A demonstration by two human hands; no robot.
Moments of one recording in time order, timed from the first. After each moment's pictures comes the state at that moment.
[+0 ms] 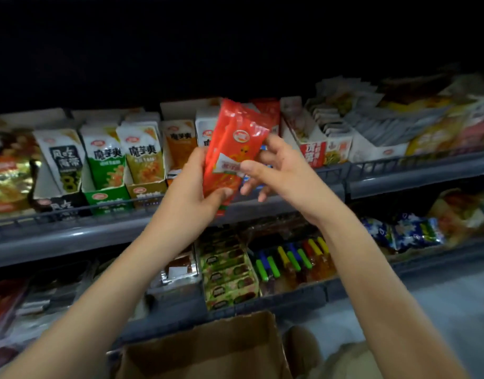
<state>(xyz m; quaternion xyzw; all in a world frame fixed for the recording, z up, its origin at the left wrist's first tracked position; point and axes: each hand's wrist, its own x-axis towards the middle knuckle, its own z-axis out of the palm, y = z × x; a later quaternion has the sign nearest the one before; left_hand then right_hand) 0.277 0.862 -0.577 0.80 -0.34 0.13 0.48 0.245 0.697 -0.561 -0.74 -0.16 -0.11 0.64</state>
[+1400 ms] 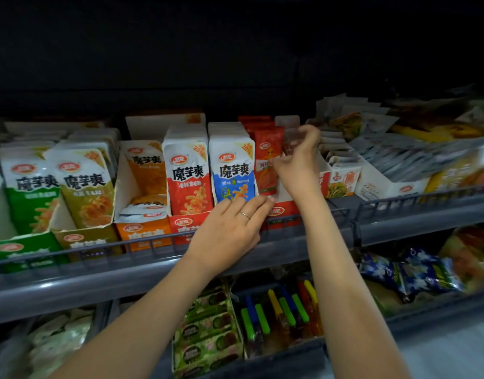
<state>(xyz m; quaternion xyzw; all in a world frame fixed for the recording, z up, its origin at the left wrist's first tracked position) 0.415 0.752 -0.665 0.75 -0.45 0.48 -0.03 0.430 0.583 -0.603 -0.80 0.07 -0.42 0.42</state>
